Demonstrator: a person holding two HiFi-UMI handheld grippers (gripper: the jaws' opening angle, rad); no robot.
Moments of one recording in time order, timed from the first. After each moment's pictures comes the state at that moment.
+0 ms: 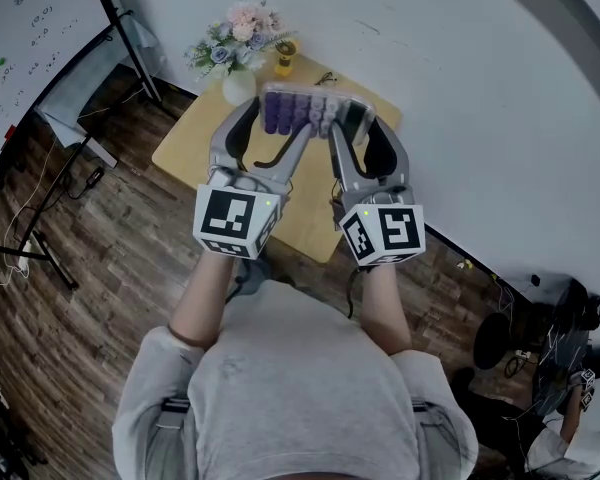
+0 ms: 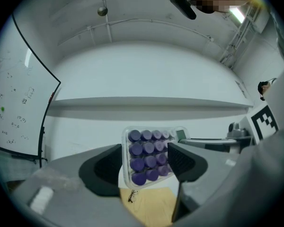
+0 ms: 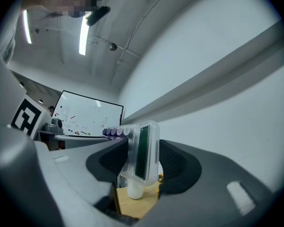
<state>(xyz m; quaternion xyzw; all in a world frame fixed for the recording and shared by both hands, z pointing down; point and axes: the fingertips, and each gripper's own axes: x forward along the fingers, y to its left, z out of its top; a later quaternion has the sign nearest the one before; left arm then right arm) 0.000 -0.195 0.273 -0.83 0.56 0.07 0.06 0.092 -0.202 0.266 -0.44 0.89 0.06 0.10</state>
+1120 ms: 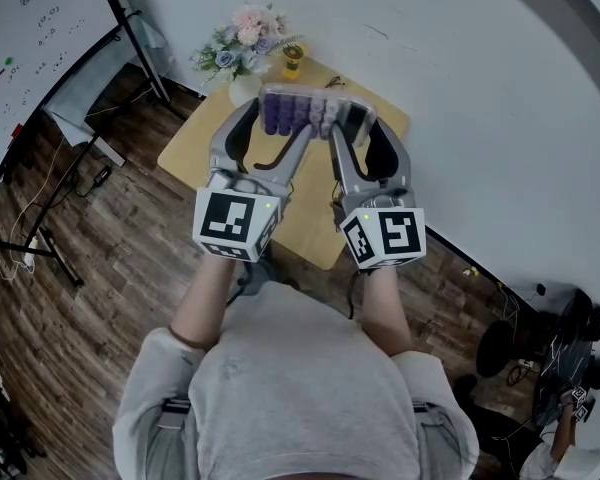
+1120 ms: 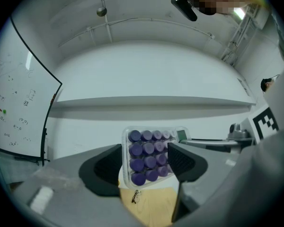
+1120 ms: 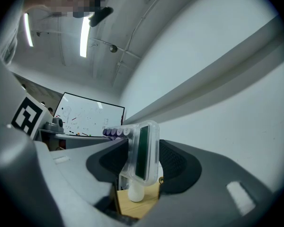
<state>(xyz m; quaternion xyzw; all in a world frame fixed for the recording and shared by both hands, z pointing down) -0.007 -0.206 0.270 -0.82 0.57 0.06 0.06 0.085 -0.215 0.265 -0.43 0.89 0.06 0.10</state>
